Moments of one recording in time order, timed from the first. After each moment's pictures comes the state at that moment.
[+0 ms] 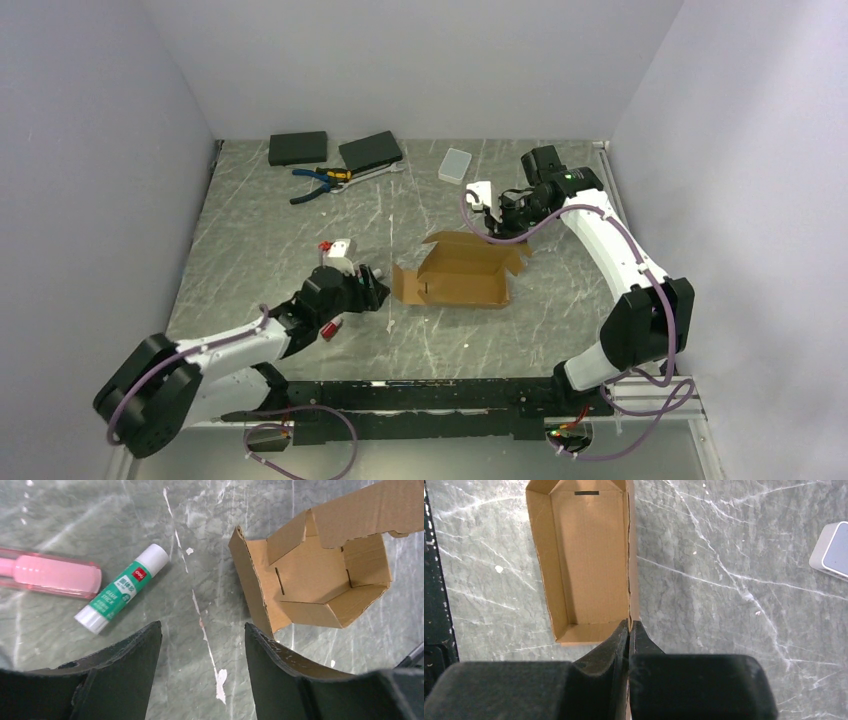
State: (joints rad) left arm -0.70 1.04 0.29 0.29 -0.10 -0.60; right arm 0.26 1.51 1.39 -1.09 -0.66 -1.19
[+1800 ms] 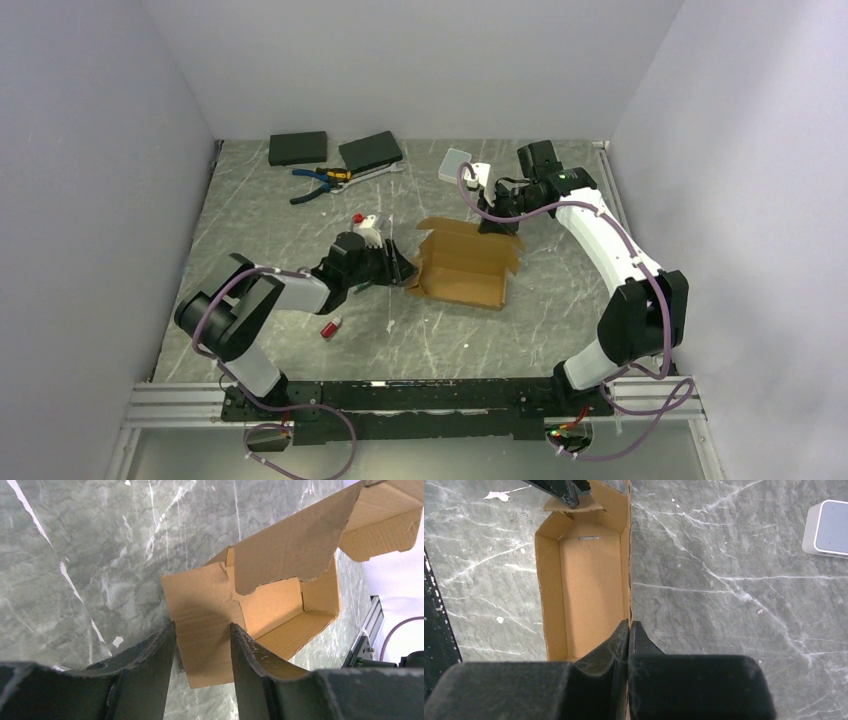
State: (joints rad) left arm -0.60 1.63 0.55 0.66 0.28 -0.65; right arm 0.27 1.54 1.38 -0.90 -0.68 -0.88
